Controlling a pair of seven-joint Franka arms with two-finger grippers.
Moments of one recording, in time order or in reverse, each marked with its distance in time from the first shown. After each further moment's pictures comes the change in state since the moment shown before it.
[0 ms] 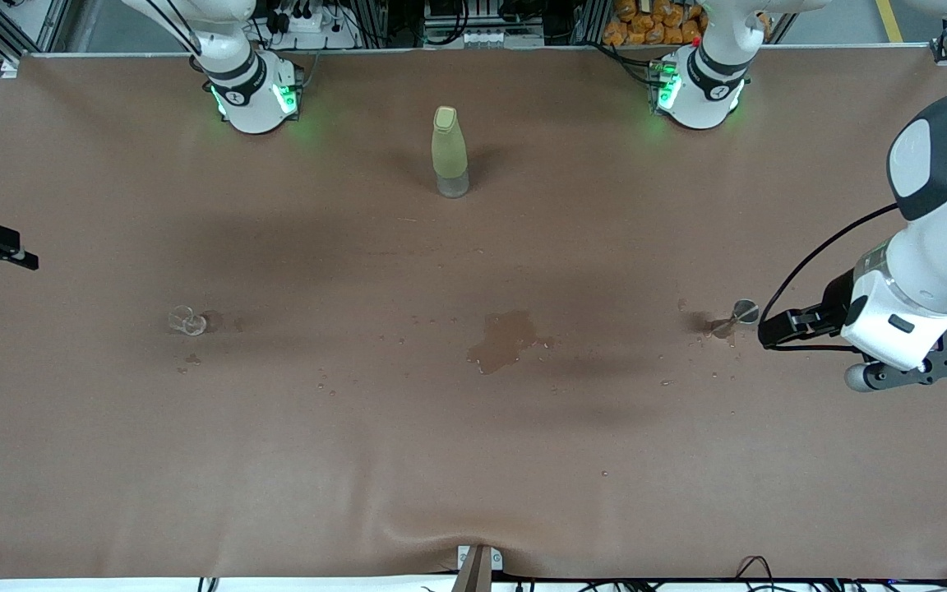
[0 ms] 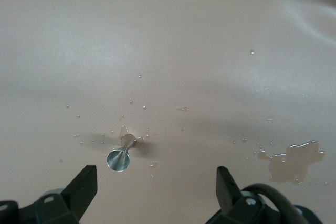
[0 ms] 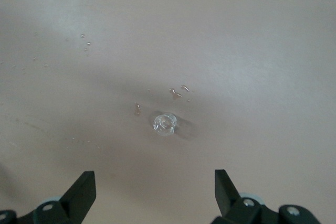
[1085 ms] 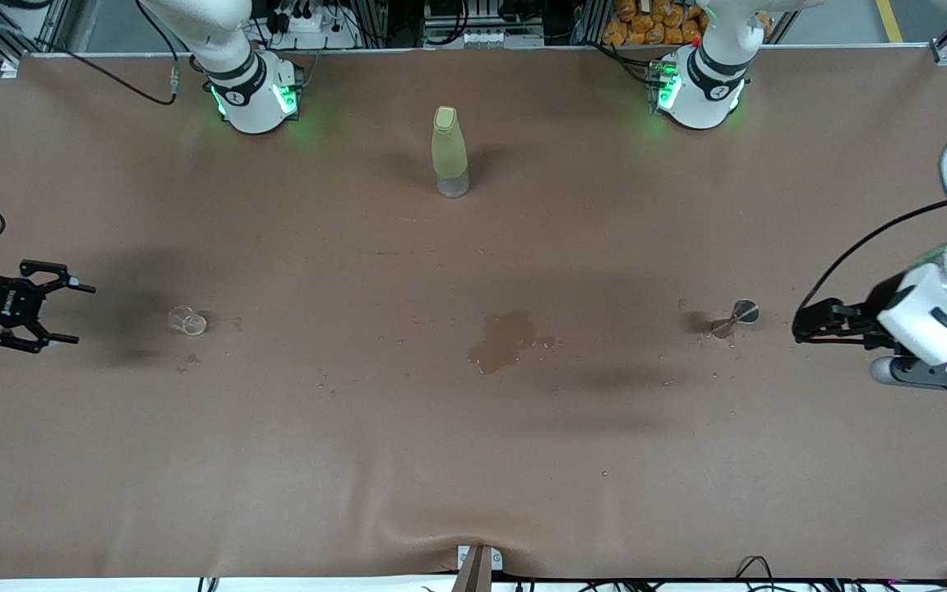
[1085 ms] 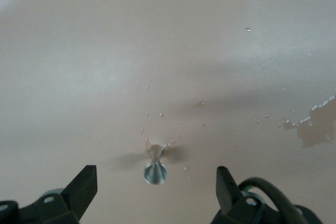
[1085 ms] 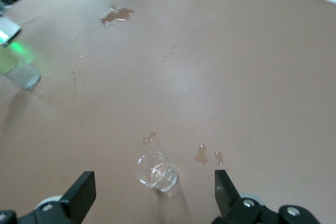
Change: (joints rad) left arm 0.114 0.008 0.003 -0.015 -0.074 0.035 0.490; right arm -0.277 0.389 -0.006 -0.082 0.581 -0.029 -1.299
